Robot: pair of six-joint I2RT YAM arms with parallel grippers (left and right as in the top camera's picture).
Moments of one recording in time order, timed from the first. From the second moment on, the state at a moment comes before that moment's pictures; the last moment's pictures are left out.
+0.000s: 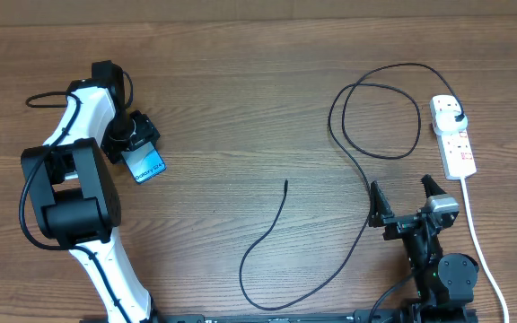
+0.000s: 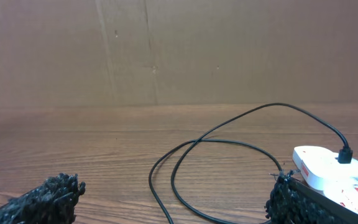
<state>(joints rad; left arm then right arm) 0.15 2.17 1.59 -0.97 0.00 -0.47 0.02 0.01 0.02 -0.02 -0.14 0.08</state>
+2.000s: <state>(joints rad) 0.11 2.20 1.99 -1.49 1.09 -0.50 0.02 0.01 0.02 -0.02 -0.13 0.08</state>
